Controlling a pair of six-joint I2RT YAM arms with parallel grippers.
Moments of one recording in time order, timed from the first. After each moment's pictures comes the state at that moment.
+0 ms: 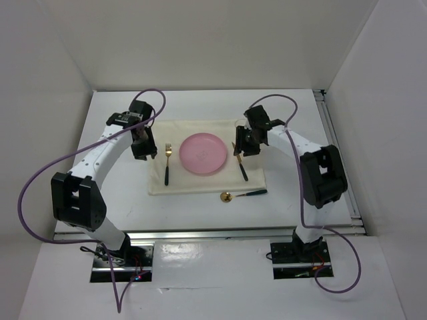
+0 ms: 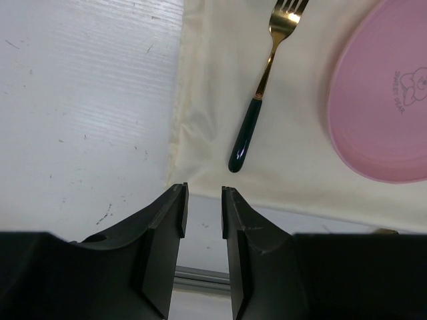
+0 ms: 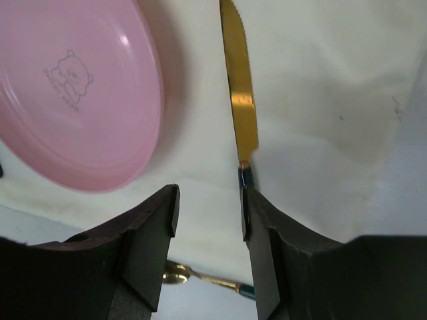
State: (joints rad) left arm -0.21 1.59 1.40 -1.02 -0.15 -0.53; right arm 0.36 1.84 1.33 -0.53 -0.15 0.40
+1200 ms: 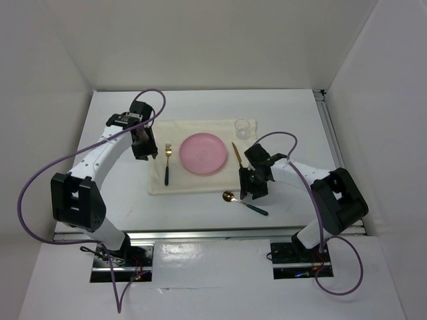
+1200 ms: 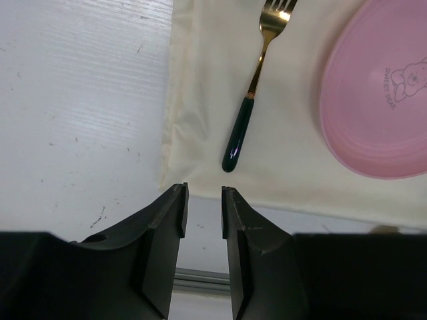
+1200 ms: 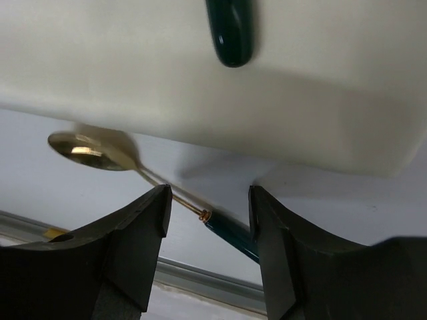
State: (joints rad) left arm -0.20 1.58 1.38 -0.99 -0.12 -0.52; right arm 0.50 1.54 0.82 -0.56 -0.13 0.47
